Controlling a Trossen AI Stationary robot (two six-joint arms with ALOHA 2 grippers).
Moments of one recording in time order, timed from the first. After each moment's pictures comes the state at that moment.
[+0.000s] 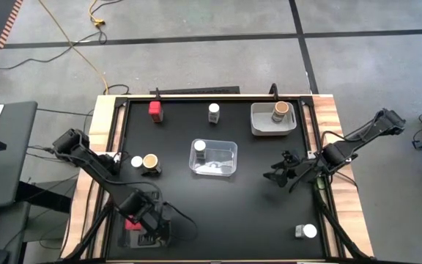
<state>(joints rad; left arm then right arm) -0.71 1.60 1.25 -0.95 0.04 -0.74 0.50 0.77 0.54 -0.52 0.49 1.27</state>
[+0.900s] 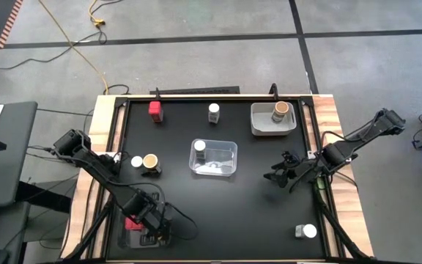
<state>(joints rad) -0.70 1.61 1.19 -0.87 0.07 -0.78 0.50 0.77 0.54 -0.52 0.47 1.28</state>
